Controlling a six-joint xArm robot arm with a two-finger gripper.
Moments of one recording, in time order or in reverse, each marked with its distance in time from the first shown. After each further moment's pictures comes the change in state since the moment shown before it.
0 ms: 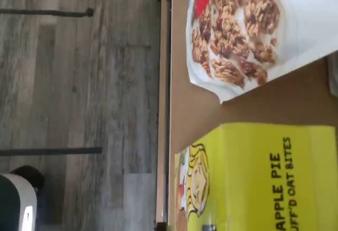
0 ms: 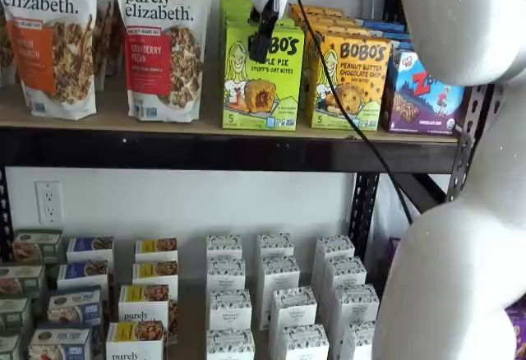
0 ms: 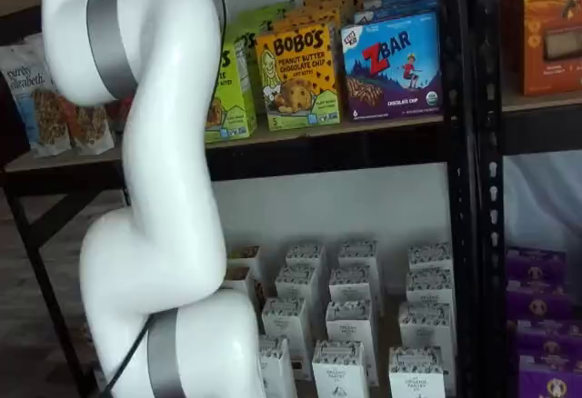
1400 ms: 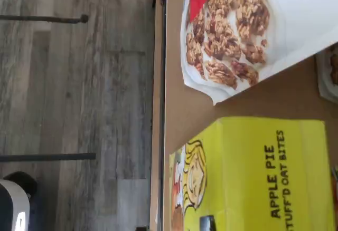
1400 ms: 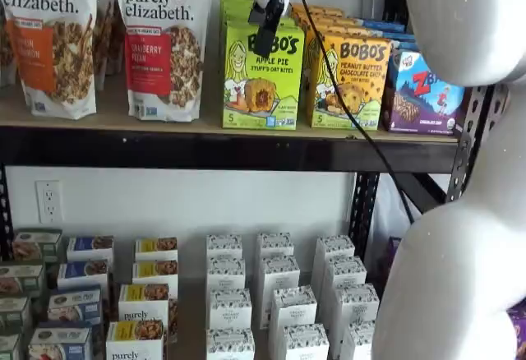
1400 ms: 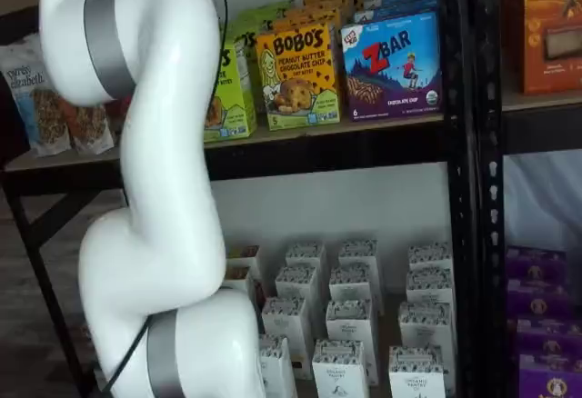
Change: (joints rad) arm -0.016 -0.021 0.020 0.017 -0.023 -0.013
